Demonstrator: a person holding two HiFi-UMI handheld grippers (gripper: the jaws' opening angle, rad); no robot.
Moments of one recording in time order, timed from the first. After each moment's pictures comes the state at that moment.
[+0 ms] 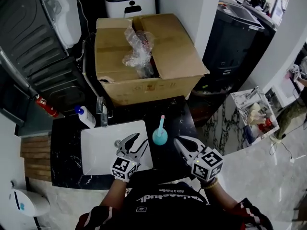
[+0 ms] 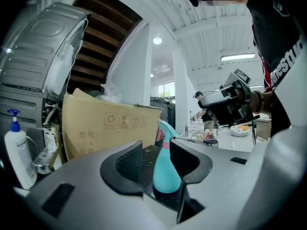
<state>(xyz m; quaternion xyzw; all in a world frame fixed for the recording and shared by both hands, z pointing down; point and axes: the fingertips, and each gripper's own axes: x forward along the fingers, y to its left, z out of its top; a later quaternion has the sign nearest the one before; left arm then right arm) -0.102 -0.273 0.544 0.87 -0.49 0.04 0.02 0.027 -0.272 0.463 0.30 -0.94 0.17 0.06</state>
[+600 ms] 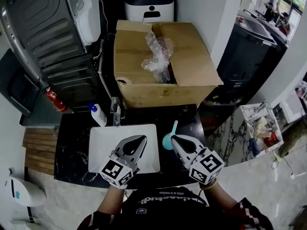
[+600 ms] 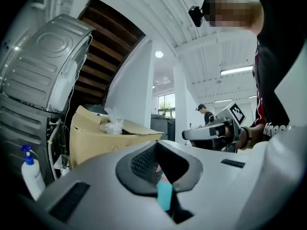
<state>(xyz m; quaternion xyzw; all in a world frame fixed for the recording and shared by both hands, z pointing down) -0.141 -0.238 0.423 0.87 -0.50 -0.03 0.00 -0.047 -0.262 0.410 0.22 -0.97 0.09 0.02</state>
